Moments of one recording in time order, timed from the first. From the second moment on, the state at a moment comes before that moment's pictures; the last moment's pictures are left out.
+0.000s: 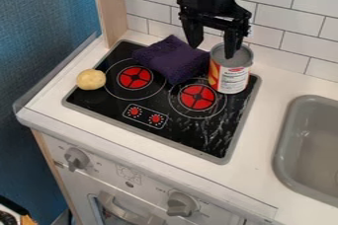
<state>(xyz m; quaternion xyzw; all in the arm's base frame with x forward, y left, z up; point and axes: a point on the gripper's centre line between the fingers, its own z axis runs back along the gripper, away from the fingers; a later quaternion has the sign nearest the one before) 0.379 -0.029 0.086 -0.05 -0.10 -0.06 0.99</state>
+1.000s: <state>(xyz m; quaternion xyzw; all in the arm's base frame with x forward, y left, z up) 0.384 0.074 0.066 0.04 -0.06 0.09 0.99</state>
